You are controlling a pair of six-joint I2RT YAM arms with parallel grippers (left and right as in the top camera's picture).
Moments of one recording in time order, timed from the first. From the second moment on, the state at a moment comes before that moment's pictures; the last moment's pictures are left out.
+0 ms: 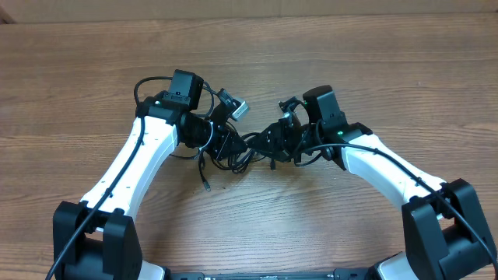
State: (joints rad) left arm -0.26 1.65 1.23 -0.91 0.75 0.32; right arm 0.41 1.67 0.97 -0.20 -0.90 0.86
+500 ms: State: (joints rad) left arm -0.26 1.65 1.23 -0.92 0.83 0.32; right arm 0.42 1.67 0.97 -0.30 -0.67 0.88
